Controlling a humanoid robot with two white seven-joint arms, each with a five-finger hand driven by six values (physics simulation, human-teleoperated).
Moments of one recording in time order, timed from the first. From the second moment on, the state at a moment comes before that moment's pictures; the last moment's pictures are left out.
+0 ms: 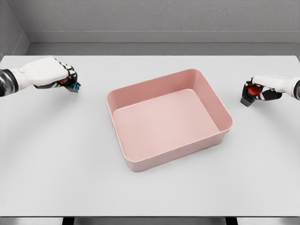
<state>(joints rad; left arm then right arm) -0.71 0.77 -0.59 -1.23 -0.74 -0.61 -0.30 -0.70 -0.88 0.71 -1.32 0.24 -0.01 0.61</state>
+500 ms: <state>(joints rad) -0.65 0.71 -0.52 -1.63 -0.55 -0.61 -0.30 -0.75 -0.93 0.70 -1.44 0.24 0.00 0.61</state>
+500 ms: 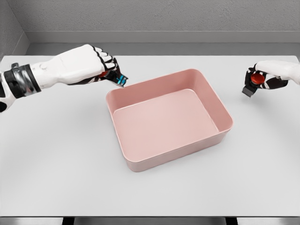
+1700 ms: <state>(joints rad) -0.65 0.88 -0.58 -1.58 -0.40 -0.61 -0.31 -0.79 -0.87 0.67 -1.75 0.23 -0.03 0.61</state>
